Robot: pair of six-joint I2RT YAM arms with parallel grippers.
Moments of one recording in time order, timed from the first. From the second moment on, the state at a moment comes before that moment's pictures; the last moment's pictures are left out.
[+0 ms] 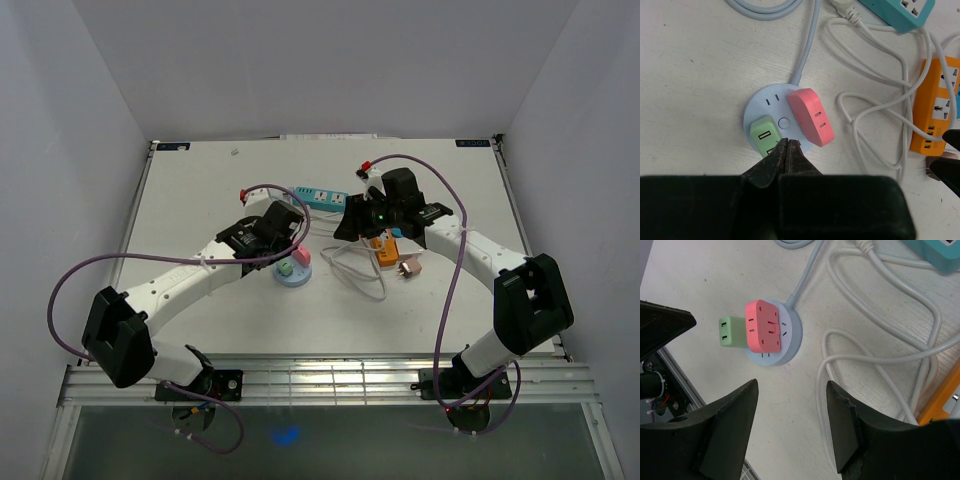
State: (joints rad) left arm -0.74 1.38 1.09 -0.63 -0.51 -0.96; right arm 0.53 1.55 1.10 -0.21 -0.47 0.28
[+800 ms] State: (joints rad) left arm -0.73 1.47 0.94 -0.49 -0.44 -0.98; right arm 0.53 1.55 1.10 -0.21 -0.46 0.28
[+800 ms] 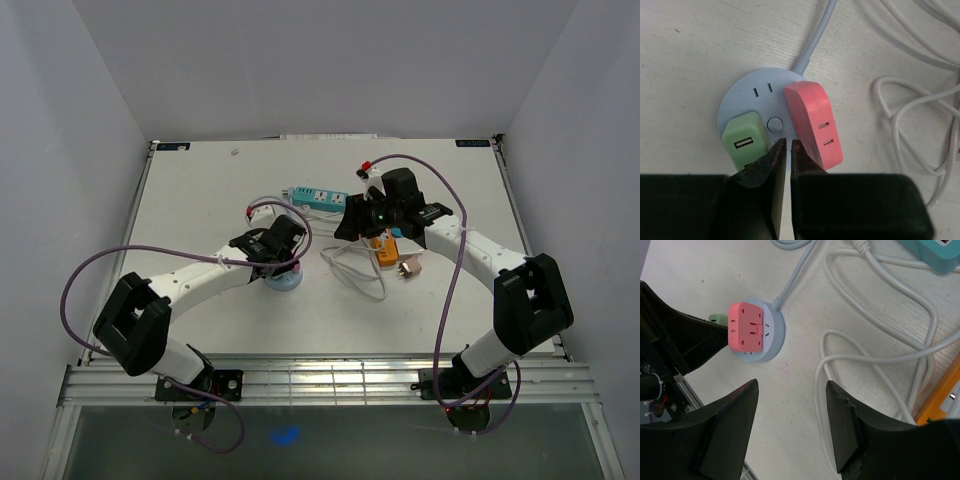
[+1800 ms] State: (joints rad) left arm -0.78 1.46 1.10 -0.42 -0.19 -0.68; right arm 0.43 1.61 1.16 -0.29 -0.34 0.26
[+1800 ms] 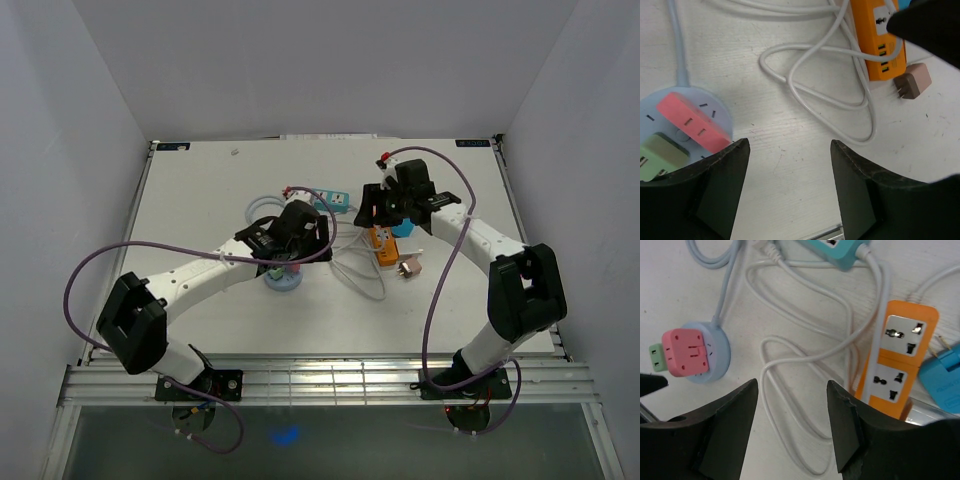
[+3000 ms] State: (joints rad) left arm -0.37 1.71 0.98 -0.26 -0.13 -0.68; right arm 0.31 1.69 1.20 -0.31 -0.33 0.26
